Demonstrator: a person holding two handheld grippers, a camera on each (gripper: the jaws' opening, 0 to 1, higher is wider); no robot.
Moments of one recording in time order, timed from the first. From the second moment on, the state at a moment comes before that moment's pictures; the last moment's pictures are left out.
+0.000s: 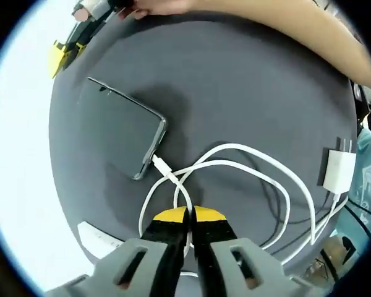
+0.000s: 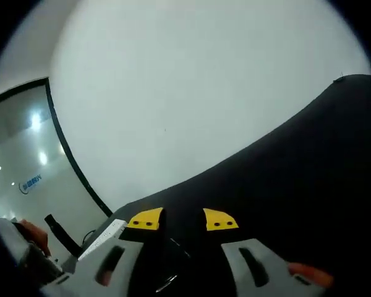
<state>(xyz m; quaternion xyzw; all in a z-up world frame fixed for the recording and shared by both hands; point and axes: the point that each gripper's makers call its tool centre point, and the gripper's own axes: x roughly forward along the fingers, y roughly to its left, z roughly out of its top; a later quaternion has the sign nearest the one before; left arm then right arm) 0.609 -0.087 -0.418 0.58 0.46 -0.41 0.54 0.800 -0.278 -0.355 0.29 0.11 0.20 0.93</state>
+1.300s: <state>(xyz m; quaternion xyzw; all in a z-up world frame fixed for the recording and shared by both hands) 0.612 -0.089 -0.409 0.58 0.44 -0.39 0.56 0.797 -0.257 -0.371 0.31 0.16 0.20 0.92</state>
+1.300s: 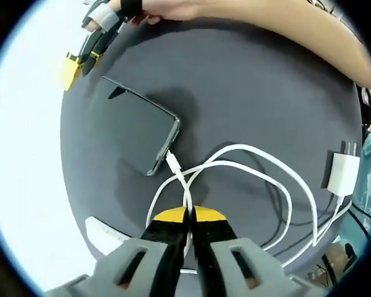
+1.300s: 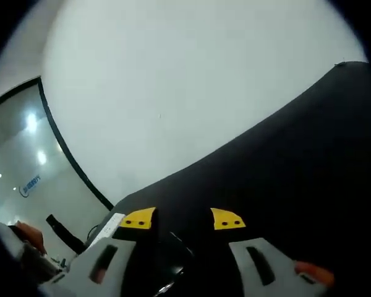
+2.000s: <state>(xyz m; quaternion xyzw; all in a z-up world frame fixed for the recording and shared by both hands) 0.607 -0.087 -0.413 0.53 0.47 -0.34 0.62 0.802 -0.259 -0.371 0.32 0.16 0.20 0.91</state>
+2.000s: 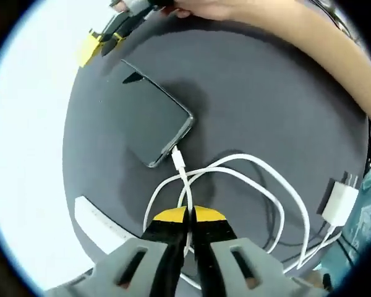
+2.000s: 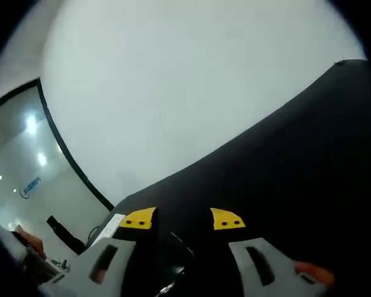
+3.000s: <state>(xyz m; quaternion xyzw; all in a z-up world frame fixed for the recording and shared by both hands) 0.604 -0.094 -0.420 0.49 0.48 -0.25 0.68 0.804 -0.265 -0.368 0.34 0.16 0.21 0.90</state>
